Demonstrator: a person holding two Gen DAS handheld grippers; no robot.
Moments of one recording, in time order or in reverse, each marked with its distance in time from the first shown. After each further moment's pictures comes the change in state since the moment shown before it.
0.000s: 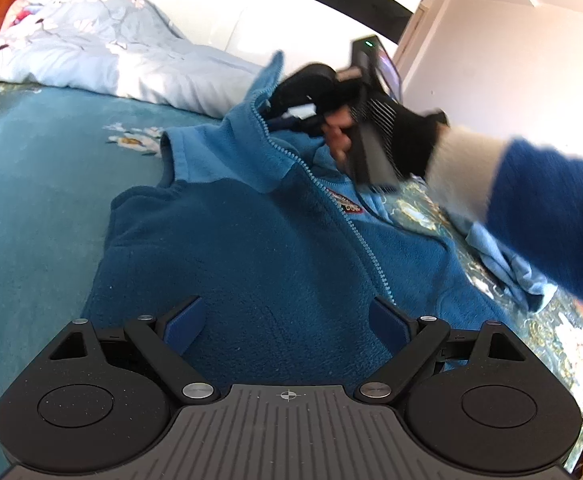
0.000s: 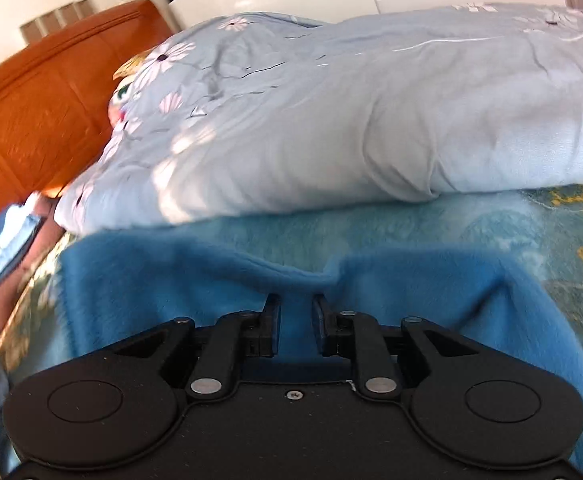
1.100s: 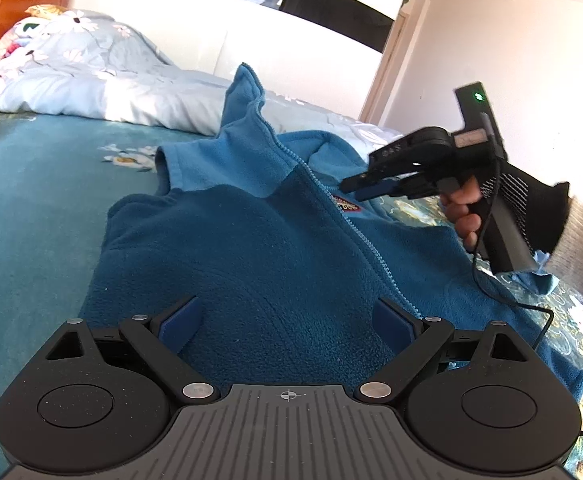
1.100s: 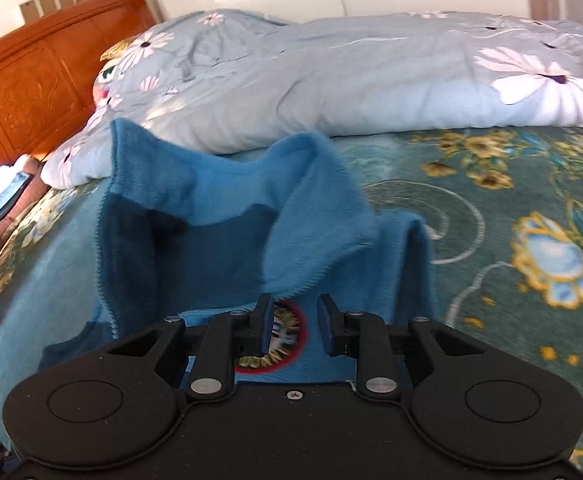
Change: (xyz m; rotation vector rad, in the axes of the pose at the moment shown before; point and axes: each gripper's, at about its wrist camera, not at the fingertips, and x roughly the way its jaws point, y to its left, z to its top) left arm 0.011 0.002 -0.013 0.073 -0.070 0.009; right arm -0.118 -0.035 -0.078 -0.062 0.032 -0.115
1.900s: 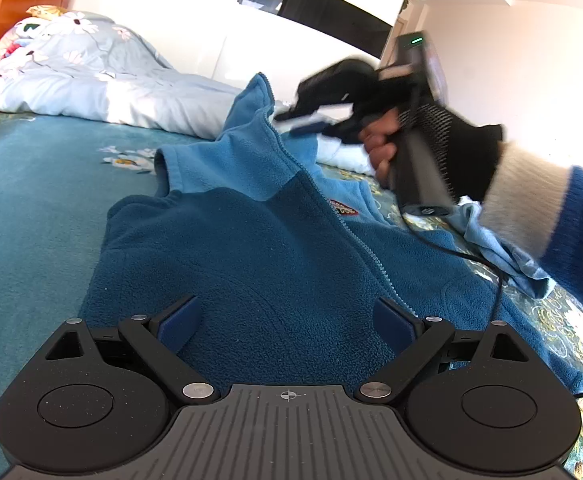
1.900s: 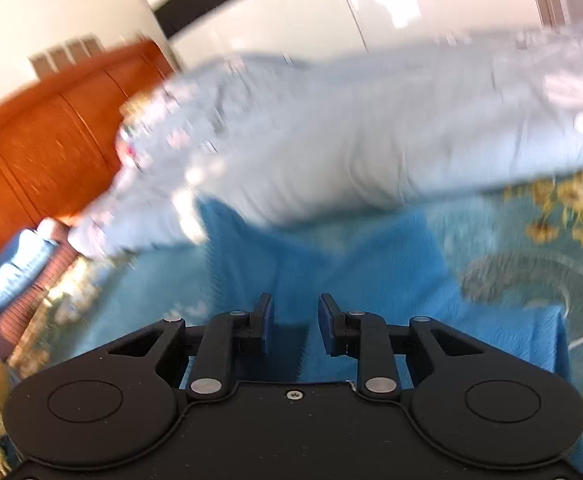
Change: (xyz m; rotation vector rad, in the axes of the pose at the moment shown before) left arm -0.001 0.004 -0.001 -0.013 -0.013 -0.018; right arm 0.024 0.059 0.040 0.130 -0.165 0.177
